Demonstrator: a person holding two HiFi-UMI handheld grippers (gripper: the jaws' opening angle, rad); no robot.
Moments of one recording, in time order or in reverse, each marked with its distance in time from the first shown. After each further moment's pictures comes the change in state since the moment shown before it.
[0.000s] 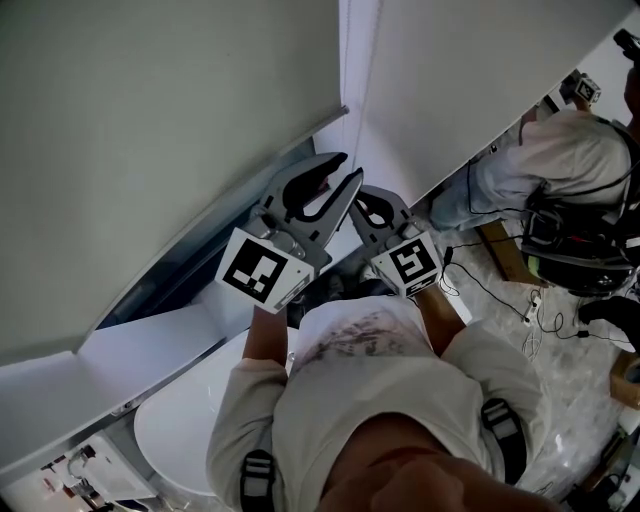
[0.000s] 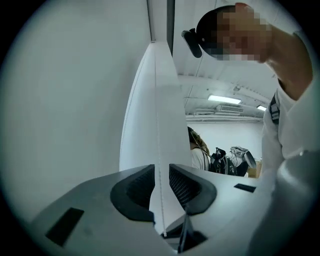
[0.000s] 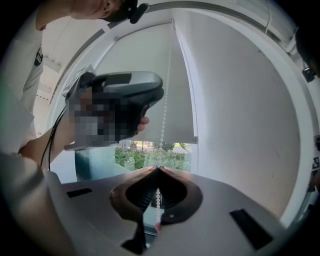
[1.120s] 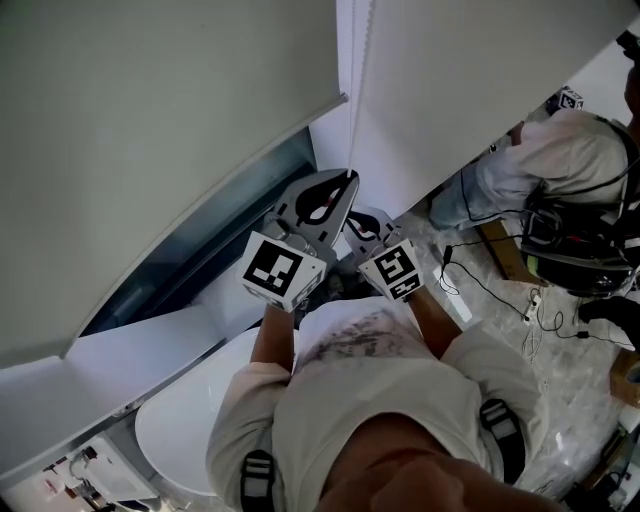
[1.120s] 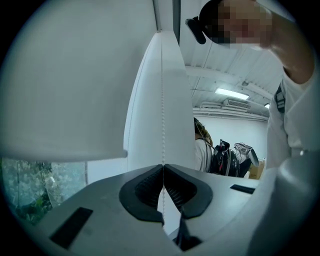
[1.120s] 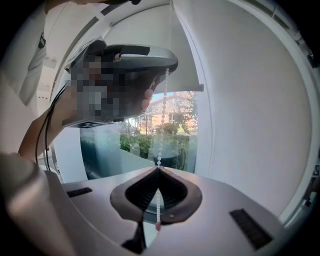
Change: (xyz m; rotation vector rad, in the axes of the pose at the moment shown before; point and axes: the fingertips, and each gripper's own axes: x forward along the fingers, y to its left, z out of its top) left arm 0.004 0.005 -0.044 -0.049 0.087 0.049; right arm 0.009 0.023 -0.075 0.022 0.173 0.049
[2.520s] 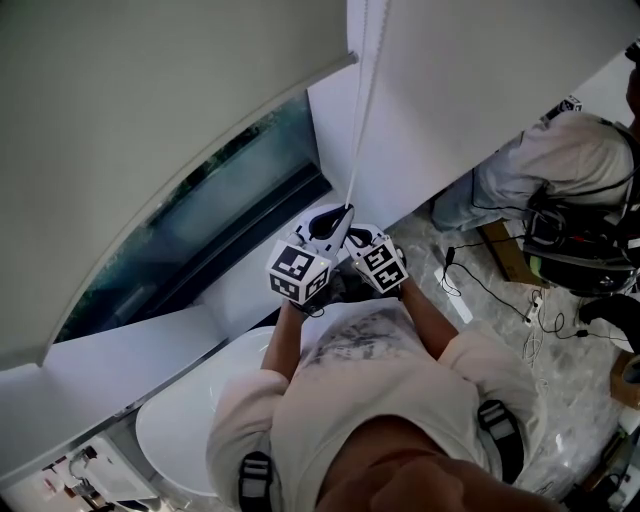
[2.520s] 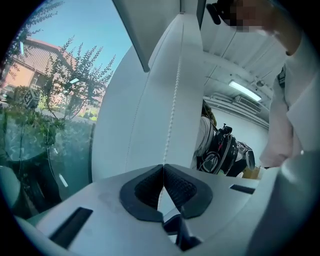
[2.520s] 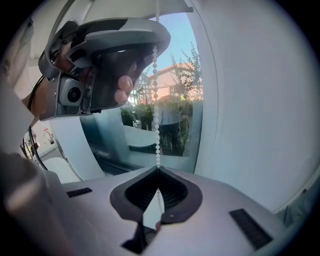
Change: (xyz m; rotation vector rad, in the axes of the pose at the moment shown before) left arm -0.015 0.005 -0.152 -0.185 0.207 0.013; right arm 0.035 0.013 -0.151 0.071 0.327 0.050
